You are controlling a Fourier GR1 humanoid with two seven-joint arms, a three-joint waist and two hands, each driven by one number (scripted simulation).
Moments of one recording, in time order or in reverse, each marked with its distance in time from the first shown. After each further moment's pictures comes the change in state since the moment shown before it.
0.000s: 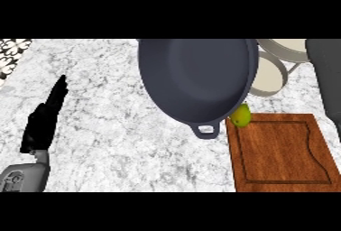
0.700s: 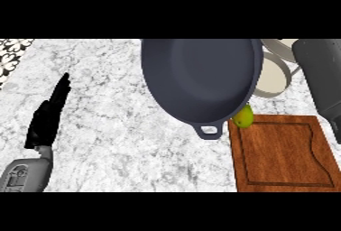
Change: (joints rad) left arm -0.034 0.005 -0.007 0.063 0.005 0.011 -0.042; right arm -0.056 0.005 0.044 0.183 0.072 0.220 0.021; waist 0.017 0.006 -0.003
